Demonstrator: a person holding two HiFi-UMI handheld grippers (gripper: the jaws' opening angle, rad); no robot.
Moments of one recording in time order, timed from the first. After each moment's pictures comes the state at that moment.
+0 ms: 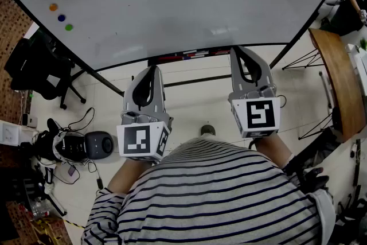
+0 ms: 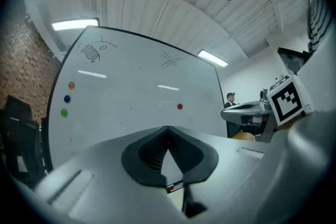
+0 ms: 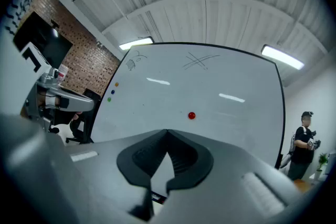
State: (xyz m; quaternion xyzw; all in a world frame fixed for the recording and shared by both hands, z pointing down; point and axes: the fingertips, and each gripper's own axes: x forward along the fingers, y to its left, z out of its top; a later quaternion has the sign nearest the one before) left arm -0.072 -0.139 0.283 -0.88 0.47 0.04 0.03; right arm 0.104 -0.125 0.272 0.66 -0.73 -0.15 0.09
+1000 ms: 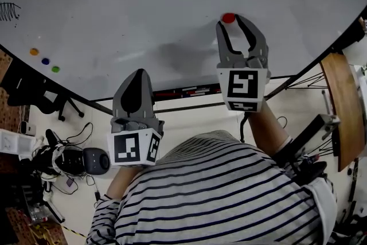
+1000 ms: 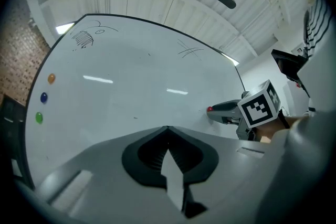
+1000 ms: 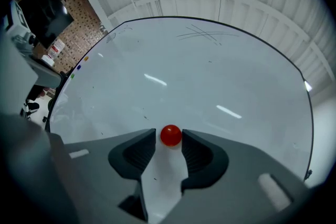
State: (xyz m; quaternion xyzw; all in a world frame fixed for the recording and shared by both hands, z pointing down) left arm -0.046 -0.301 0.253 -0.86 0.51 0.07 0.04; right arm 0.150 -0.356 0.215 0.67 -0.69 -0.23 0.12
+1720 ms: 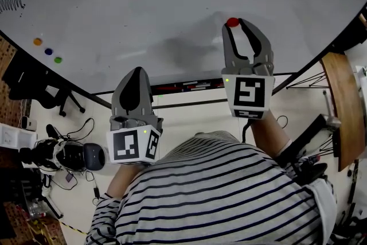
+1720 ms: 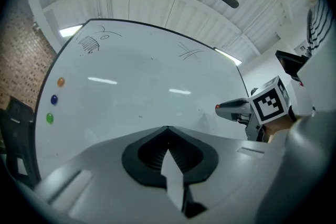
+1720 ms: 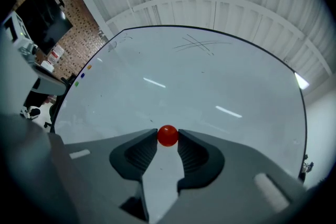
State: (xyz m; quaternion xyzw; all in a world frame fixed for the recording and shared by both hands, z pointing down) left arm -0.060 -0.274 0.254 -0.84 0.53 0.07 0.04; right arm 0.146 -0.310 0.213 0.67 -0.70 -0.22 0.10
